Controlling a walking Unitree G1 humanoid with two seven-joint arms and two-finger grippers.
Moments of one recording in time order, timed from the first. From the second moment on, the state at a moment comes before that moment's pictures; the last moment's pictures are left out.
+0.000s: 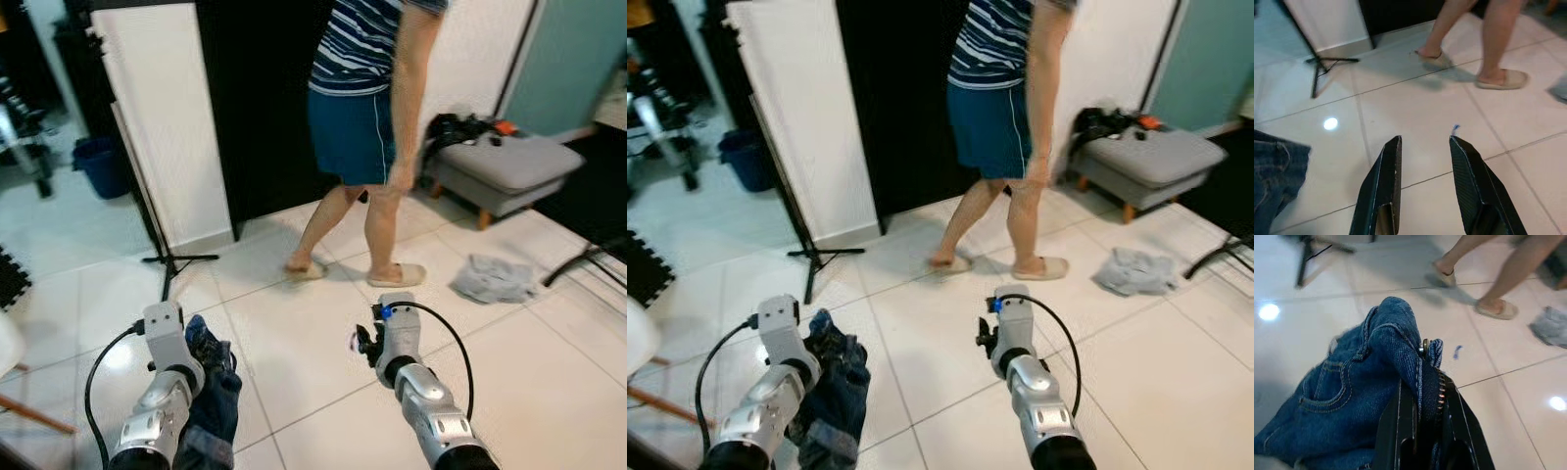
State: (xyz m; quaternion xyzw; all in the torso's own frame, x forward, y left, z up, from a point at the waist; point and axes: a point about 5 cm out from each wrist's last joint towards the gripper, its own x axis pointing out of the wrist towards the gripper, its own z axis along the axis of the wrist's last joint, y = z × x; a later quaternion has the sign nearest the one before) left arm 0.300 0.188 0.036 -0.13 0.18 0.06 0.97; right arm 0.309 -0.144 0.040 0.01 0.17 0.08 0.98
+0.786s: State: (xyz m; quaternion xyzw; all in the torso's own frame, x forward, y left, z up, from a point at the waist) left arm 0.288 0.160 0.040 -0.06 0.14 -0.01 0.99; right arm 0.305 -0.154 0.028 -0.02 0.18 0.07 0.98
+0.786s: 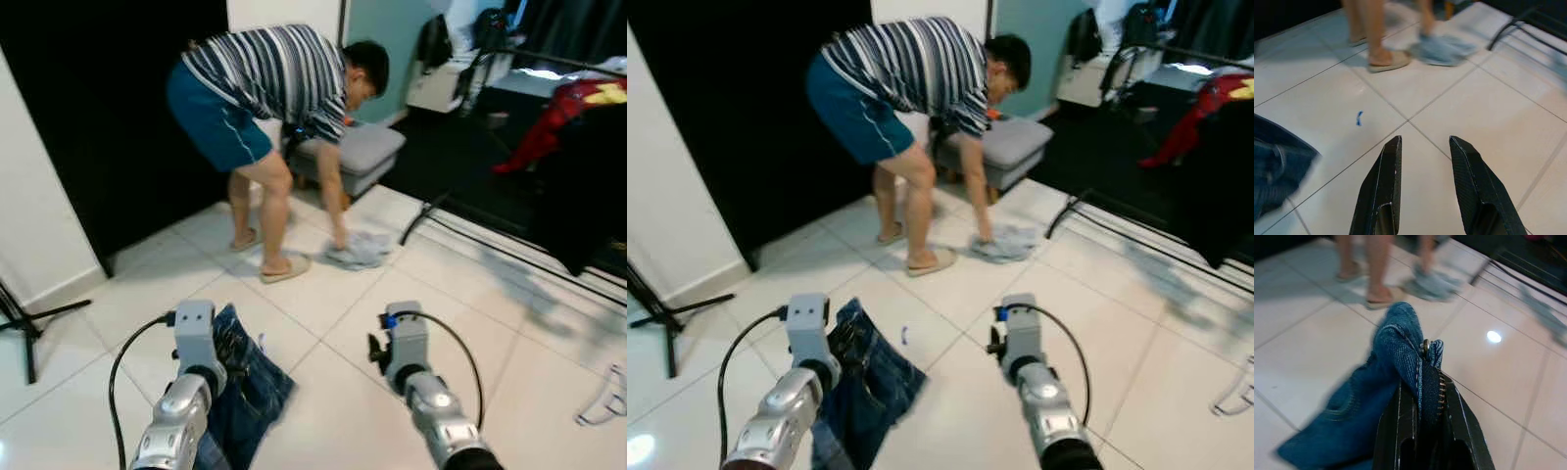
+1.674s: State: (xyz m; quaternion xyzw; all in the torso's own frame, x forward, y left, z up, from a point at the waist) left arm 0.289 0.151 0.053 -0.07 0.14 -0.06 0.99; right arm 0.308 -0.145 0.029 -0.01 0.16 0.09 0.98
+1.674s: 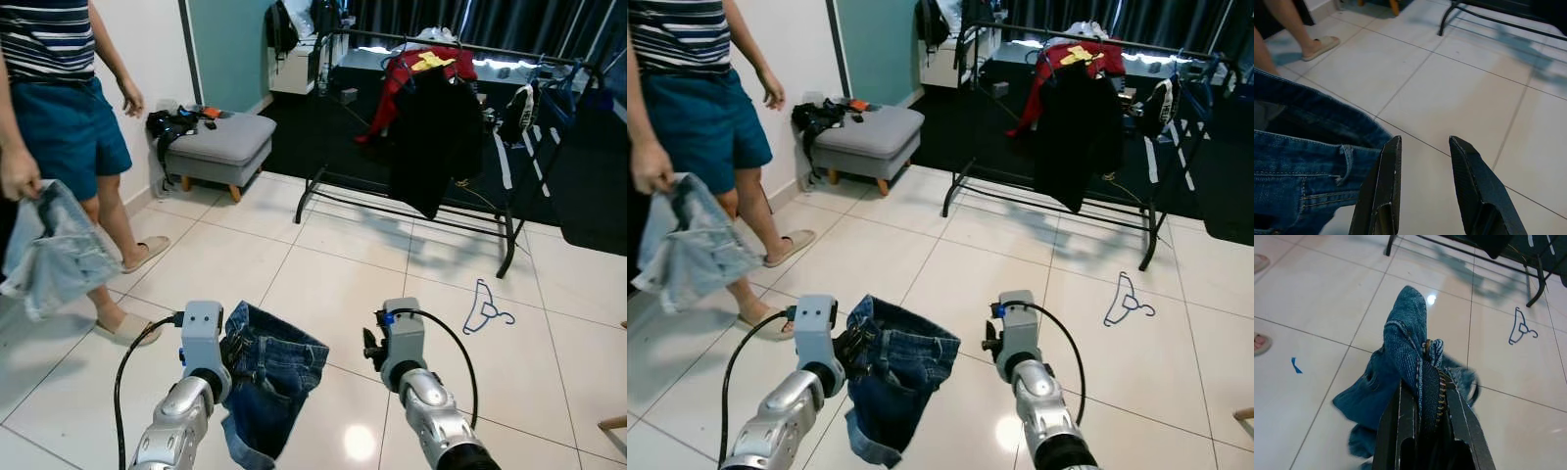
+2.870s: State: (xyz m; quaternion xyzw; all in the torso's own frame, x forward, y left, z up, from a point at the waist) left arm 0.297 0.149 0.073 -0.07 0.10 -0.07 0.99; right arm 0.314 -0.142 0.037 -0.01 0.14 0.09 0.99
